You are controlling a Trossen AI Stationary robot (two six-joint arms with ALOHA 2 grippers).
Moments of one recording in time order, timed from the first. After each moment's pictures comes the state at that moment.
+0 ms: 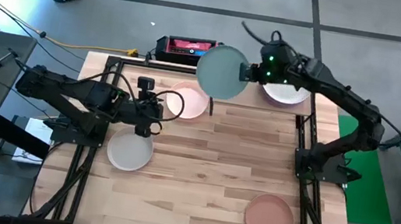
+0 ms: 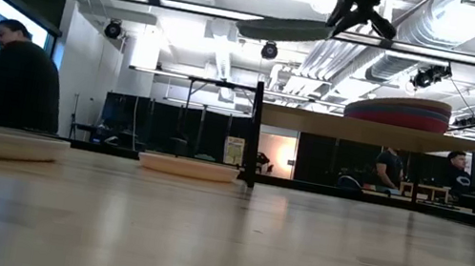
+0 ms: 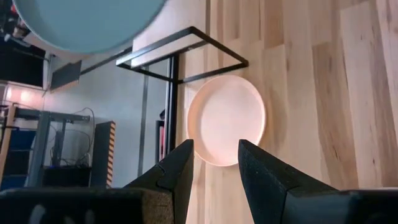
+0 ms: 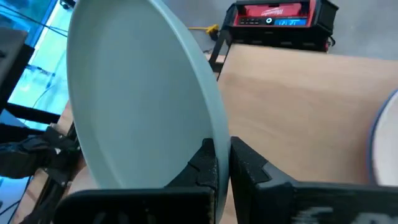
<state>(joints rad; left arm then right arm) -0.21 1.28 1.36 -1.10 -0.72 0.16 -0.47 1.45 1.62 -0.94 0.11 0.79</state>
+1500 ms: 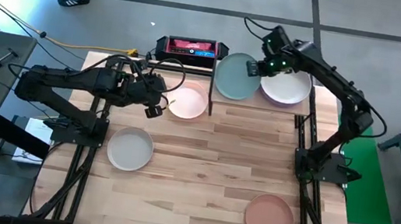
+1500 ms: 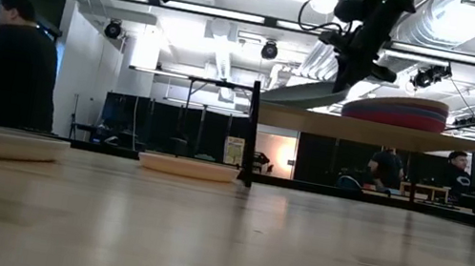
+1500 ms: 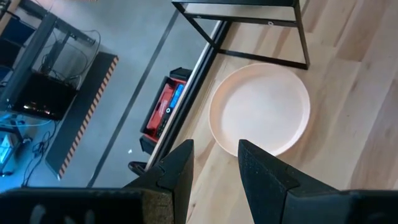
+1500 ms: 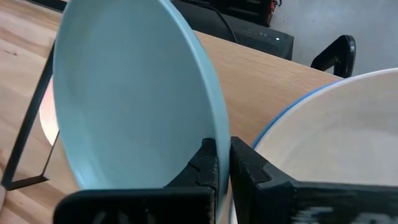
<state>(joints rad) 0.02 1.28 1.36 -1.10 -0.72 -0.10 -0.77 1.62 1.62 -1.08 -0.05 0.45</state>
